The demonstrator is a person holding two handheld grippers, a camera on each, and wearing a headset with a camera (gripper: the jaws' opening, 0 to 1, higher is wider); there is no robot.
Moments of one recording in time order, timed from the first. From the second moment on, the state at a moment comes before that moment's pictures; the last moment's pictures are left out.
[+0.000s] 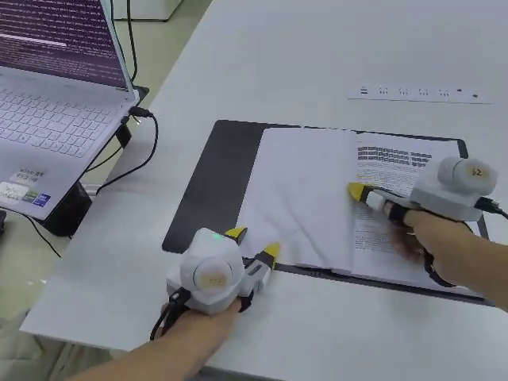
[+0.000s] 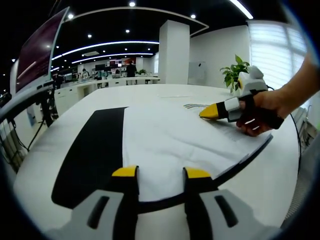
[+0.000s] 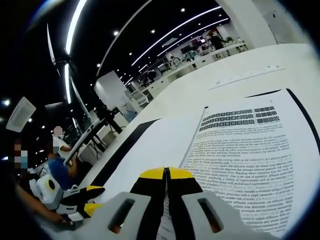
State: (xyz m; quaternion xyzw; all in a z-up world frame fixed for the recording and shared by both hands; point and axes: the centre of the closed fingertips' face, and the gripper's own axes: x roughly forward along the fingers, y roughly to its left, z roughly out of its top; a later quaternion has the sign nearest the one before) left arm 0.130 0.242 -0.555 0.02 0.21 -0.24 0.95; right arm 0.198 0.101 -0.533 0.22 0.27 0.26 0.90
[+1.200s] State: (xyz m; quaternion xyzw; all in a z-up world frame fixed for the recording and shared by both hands) left arm 0.130 0.243 -0.556 0.02 0.21 -0.24 0.95; right arm 0.044 0.136 -0.549 0.28 0.37 0.32 0.82
